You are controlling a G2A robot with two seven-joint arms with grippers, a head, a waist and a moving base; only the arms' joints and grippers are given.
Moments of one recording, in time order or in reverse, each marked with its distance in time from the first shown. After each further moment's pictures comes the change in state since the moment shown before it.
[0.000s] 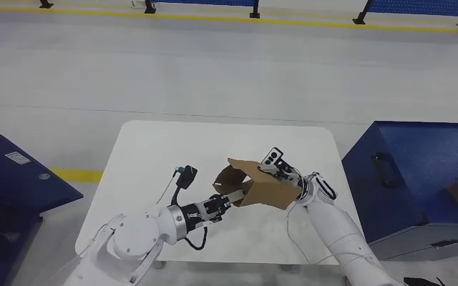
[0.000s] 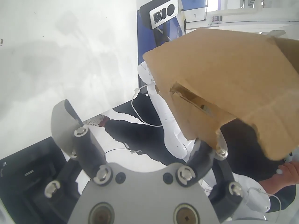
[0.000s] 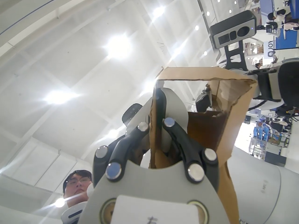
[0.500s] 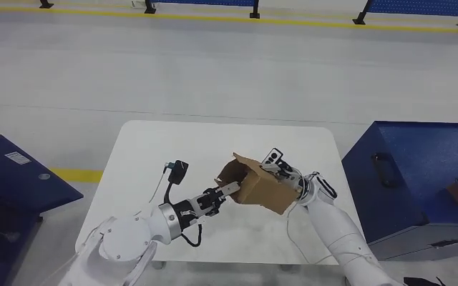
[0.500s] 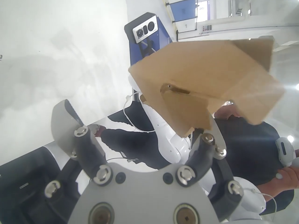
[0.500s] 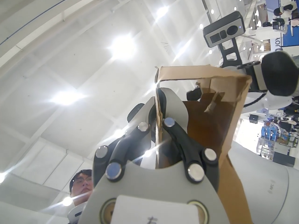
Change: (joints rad) left arm 0.052 0.007 -0.088 -0.087 -0.018 -0.015 0.066; right arm 0.004 -0.008 0.005 0.022 0.020 0.056 0.019
